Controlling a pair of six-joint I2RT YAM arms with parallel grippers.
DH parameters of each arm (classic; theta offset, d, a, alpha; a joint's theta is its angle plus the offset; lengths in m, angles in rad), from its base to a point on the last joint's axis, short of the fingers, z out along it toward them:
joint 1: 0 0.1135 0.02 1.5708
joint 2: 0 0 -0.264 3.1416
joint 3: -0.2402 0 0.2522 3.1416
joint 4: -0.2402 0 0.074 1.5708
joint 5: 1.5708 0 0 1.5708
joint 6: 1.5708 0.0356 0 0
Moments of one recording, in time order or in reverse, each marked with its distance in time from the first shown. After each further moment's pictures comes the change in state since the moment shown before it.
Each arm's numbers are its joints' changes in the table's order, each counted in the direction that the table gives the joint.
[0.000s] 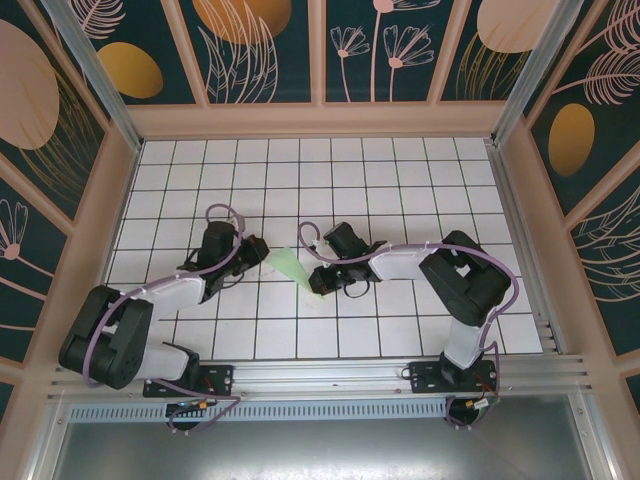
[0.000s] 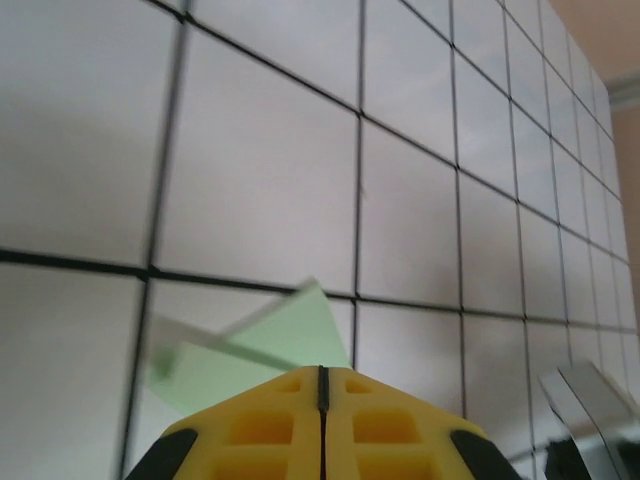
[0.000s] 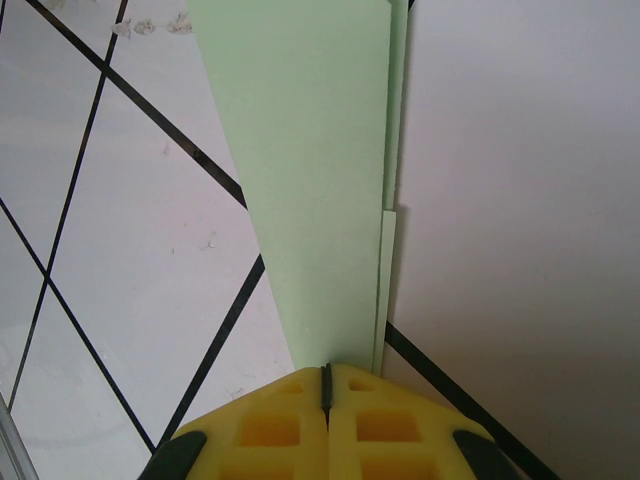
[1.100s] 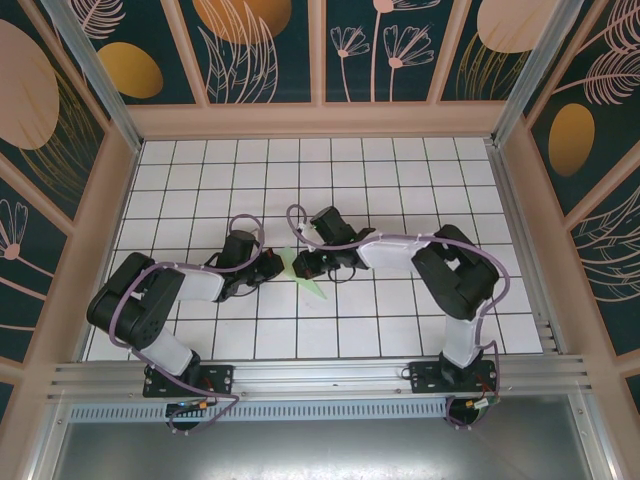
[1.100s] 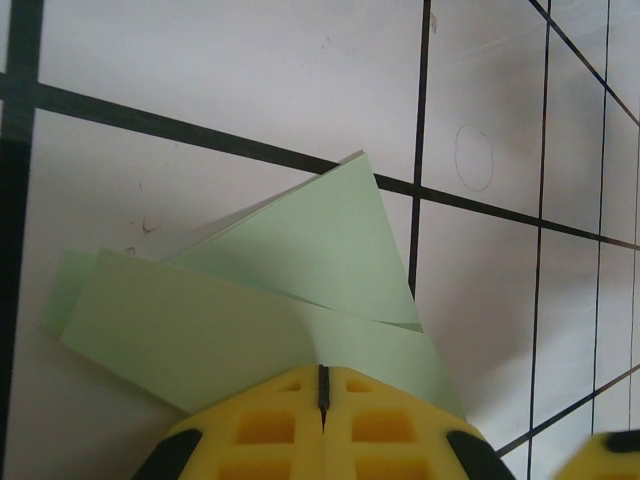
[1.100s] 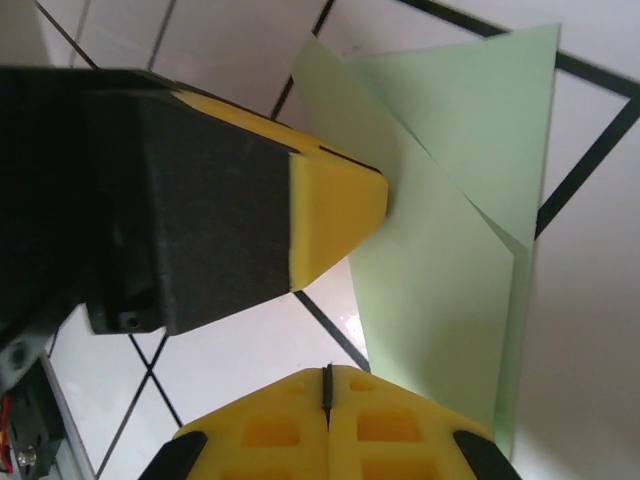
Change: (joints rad) left arm -0.075 -0.234 -0.001 0.110 0.034 -0.037; right arm 0.015 -0.085 -0.188 -0.001 -0.040 0.046
